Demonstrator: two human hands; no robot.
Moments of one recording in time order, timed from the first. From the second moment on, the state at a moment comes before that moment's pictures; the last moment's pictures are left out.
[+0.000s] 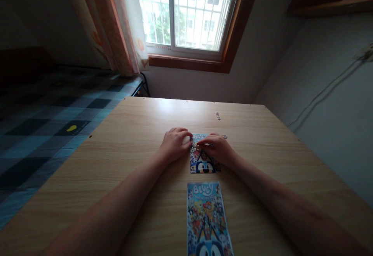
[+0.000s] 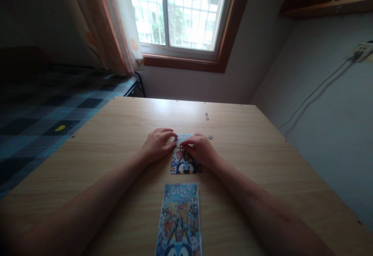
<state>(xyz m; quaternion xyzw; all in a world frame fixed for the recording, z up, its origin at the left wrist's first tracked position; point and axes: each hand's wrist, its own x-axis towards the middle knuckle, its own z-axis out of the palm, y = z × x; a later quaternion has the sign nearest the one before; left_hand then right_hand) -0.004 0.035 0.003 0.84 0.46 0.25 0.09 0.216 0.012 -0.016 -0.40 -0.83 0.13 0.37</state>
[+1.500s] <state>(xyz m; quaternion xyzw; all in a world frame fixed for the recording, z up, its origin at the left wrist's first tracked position) -0.005 0.035 0.005 0.86 0.42 0.27 0.10 0.241 0.013 -0.004 -0.50 -0.73 0.23 0.41</state>
